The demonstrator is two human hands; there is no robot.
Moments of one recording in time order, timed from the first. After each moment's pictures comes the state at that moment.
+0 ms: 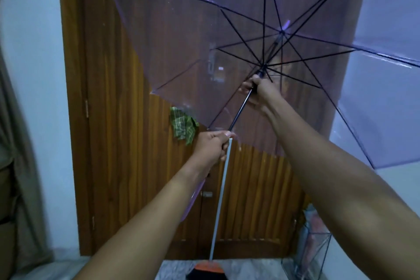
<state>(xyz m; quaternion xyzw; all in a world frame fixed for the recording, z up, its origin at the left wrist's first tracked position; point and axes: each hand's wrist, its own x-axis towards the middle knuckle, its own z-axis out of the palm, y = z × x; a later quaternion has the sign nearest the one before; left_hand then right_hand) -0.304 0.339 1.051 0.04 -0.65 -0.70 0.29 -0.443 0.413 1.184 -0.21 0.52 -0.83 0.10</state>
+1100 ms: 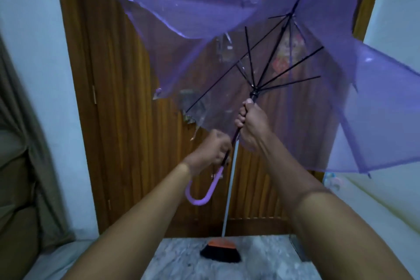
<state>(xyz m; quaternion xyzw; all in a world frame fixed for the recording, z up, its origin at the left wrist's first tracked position) -0.279 0.285 1.007 0.09 -0.74 -0.64 0.19 -0.392 0.354 1.060 -0.21 0.47 -0.85 0.11</state>
